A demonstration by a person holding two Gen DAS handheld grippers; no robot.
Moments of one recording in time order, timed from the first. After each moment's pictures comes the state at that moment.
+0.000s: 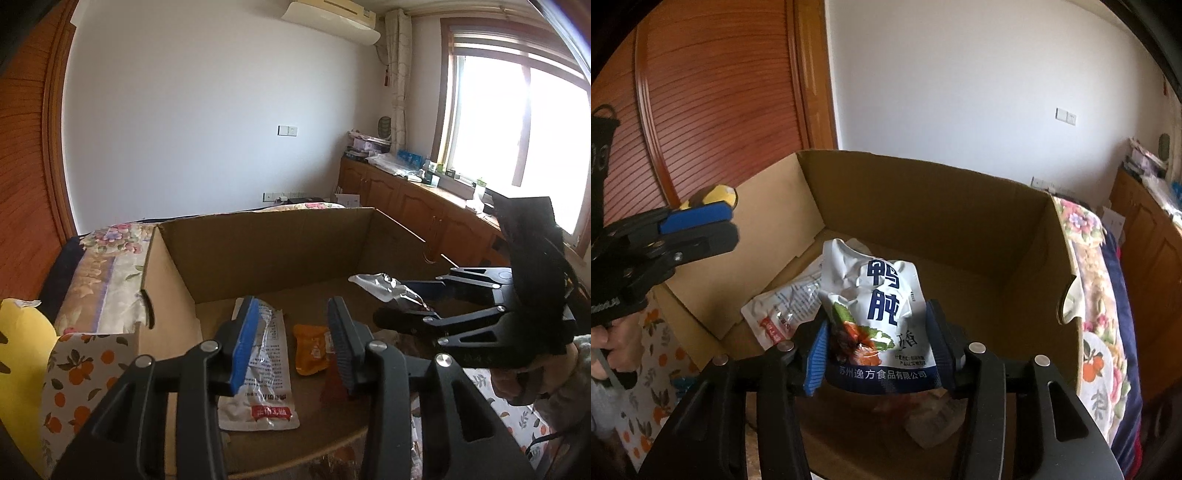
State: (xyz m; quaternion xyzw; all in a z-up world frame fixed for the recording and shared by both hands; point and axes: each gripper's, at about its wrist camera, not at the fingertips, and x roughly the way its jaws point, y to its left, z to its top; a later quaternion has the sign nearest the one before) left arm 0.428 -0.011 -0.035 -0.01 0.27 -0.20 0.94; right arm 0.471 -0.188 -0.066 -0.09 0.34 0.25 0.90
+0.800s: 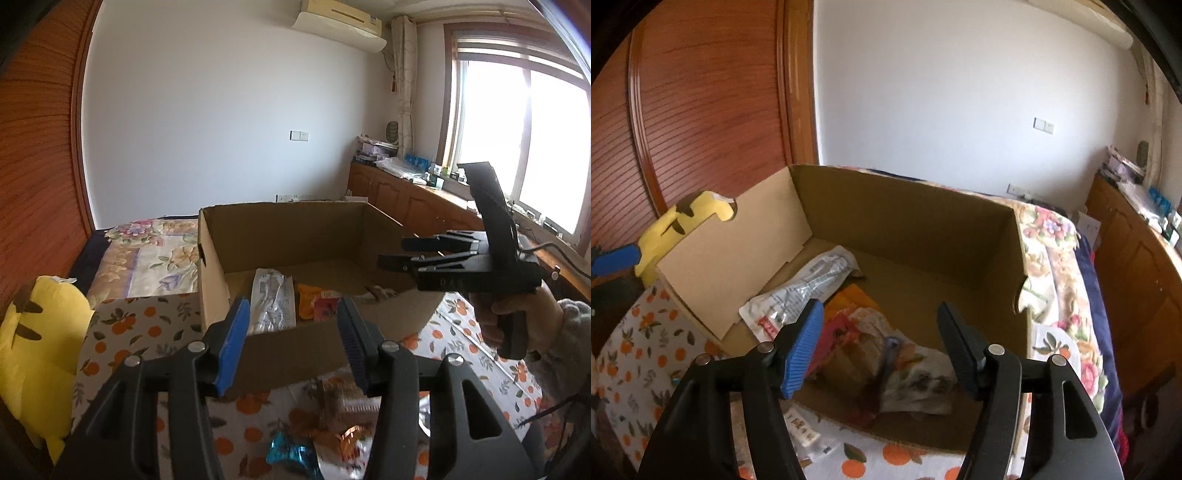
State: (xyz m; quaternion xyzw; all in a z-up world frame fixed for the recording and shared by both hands) left arm 0.333 0.020 -0.020 0.00 0.26 -0.17 0.95; right arm 0.443 -0.194 -0.044 -0.10 0.32 0.21 0.92
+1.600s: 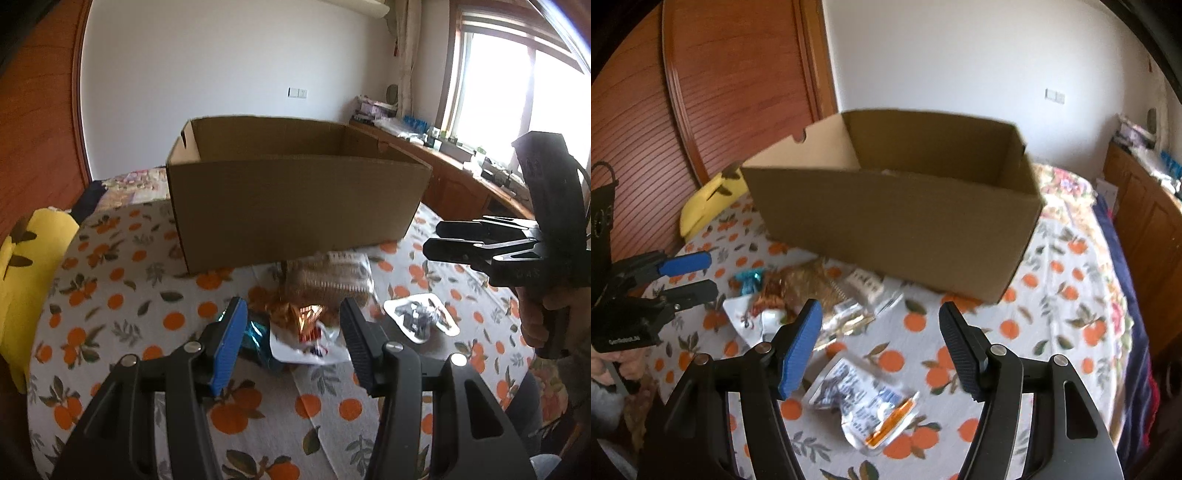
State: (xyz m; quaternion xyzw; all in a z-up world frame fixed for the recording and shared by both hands) left arm 0.264 -0.003 -0.096 -0.01 0.34 -0.17 0.92; right arm 0.324 -0.224 -0.090 -0.07 0.37 0.25 0.89
